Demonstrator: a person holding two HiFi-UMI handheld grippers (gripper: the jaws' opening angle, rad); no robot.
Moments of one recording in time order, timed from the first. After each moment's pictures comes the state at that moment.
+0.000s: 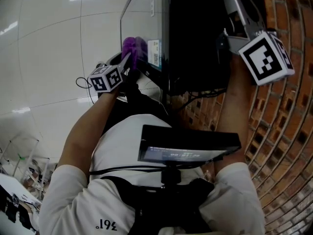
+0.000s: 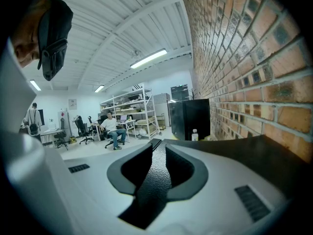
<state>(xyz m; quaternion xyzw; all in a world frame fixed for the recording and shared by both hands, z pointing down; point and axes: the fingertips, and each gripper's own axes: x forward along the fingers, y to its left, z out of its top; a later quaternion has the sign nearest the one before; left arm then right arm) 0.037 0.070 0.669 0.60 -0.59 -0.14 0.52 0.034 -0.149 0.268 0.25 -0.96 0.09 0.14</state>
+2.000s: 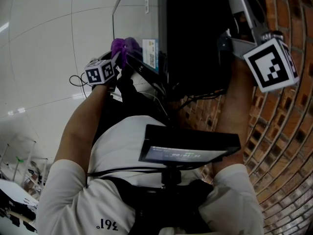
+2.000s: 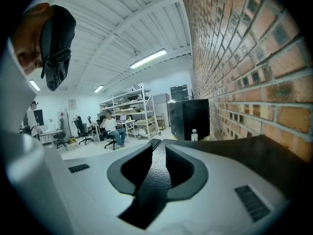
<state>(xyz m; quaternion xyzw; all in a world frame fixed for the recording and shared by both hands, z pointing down) 0.038 0.086 0.751 0.59 -0.58 -0.04 0.56 0.032 -0.148 0.267 0.25 -0.96 0.09 0.14</state>
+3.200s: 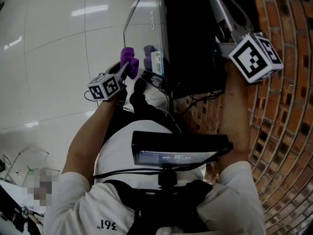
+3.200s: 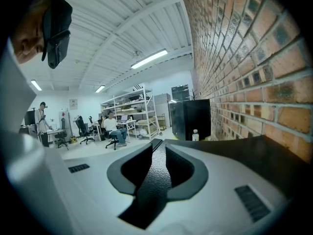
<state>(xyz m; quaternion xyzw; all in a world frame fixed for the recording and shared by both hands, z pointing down) 0.001 0.072 0.646 0.62 -0.58 -0.14 0.52 0.039 -0.148 0.269 0.25 -0.95 0.09 0.13</state>
